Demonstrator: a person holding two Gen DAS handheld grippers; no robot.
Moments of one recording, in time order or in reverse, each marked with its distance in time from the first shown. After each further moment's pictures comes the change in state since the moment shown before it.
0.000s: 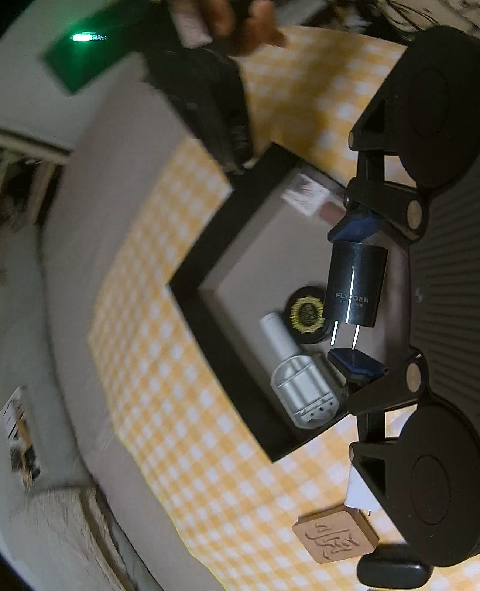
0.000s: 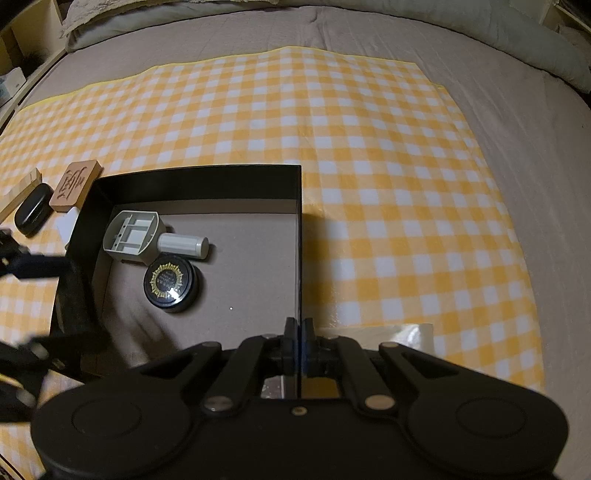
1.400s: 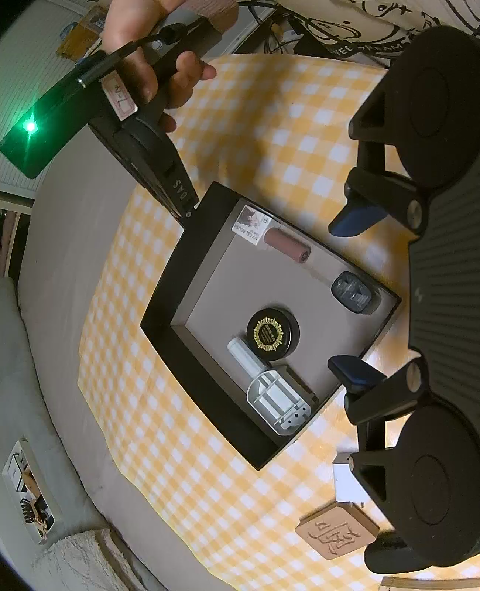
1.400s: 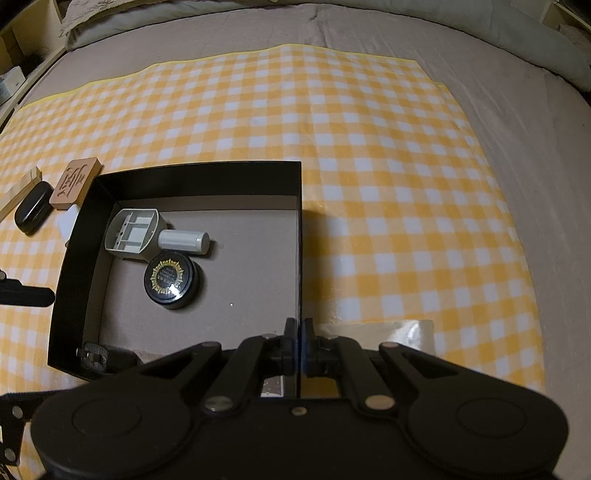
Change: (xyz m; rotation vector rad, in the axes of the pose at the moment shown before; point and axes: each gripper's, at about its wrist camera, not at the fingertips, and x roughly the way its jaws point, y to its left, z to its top) left arm -0.029 0.000 -0.018 0.143 0.052 -0.077; right arm 0.001 0.000 -0.001 -0.008 0.006 -0.003
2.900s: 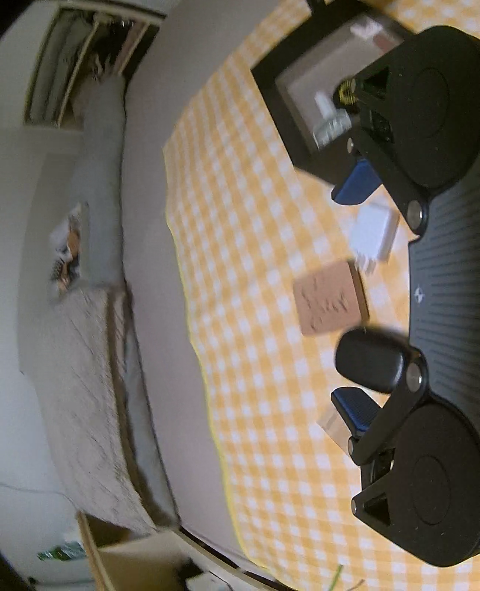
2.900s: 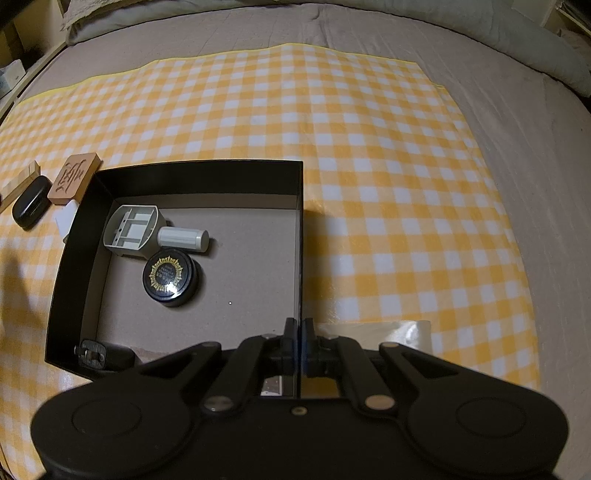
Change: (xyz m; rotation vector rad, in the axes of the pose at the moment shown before) left arm -0.051 0.143 -0.058 -0.450 -0.253 0.465; right arm -0.001 0.001 0.000 -0.008 0.002 -0.007
